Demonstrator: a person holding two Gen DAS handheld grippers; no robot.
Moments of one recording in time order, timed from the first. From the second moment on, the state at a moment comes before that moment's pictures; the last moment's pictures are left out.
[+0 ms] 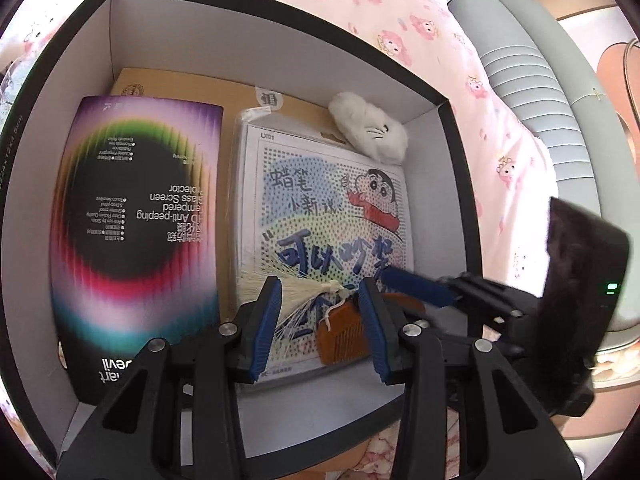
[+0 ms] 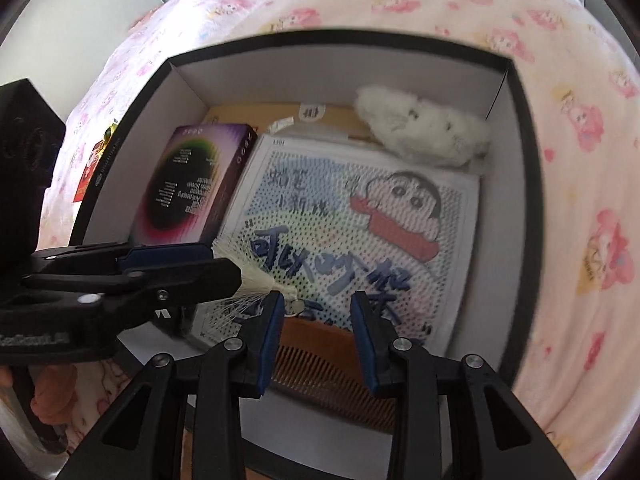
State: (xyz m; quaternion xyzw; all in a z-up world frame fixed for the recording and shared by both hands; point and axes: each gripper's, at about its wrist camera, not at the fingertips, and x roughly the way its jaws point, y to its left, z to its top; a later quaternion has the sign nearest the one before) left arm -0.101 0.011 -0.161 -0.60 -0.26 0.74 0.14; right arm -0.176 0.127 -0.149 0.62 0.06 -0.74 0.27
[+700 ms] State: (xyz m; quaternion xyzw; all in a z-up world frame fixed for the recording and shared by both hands) left arm -0.108 0.049 -0.185 -0.65 -0.23 0.70 0.18; right arm -0.164 0.218 -0.089 0.52 -0.04 -0.84 0.18
